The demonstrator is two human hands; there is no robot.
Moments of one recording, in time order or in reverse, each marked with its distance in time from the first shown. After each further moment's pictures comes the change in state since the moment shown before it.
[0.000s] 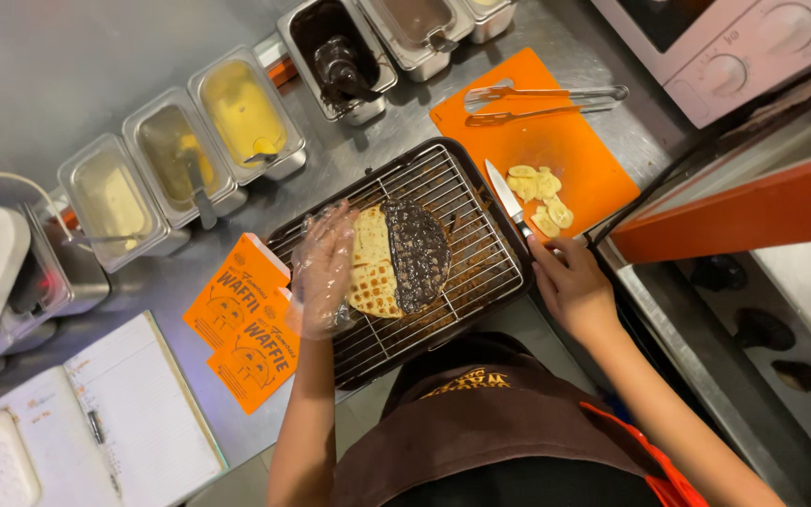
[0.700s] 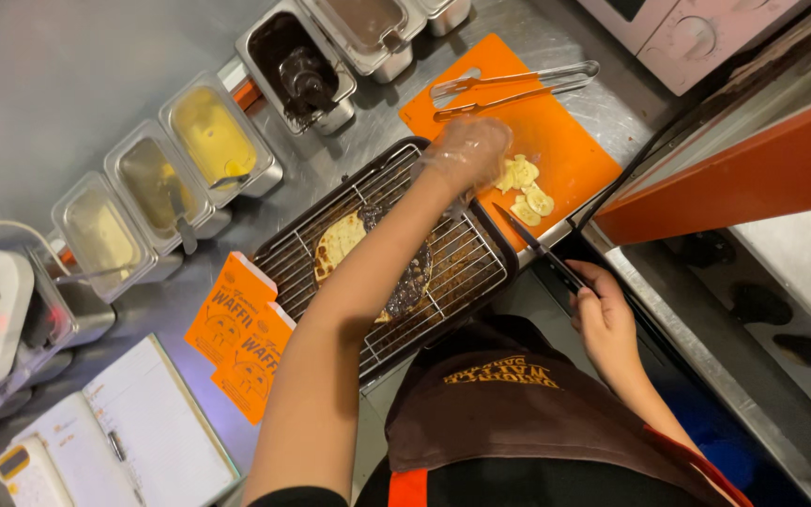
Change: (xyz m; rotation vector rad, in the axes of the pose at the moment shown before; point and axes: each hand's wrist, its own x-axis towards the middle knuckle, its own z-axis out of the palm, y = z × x) left_hand 0.142 0.106 0.218 0.628 -0.705 0.657; right_hand -0.067 0.012 -0.021 0.911 0.021 0.916
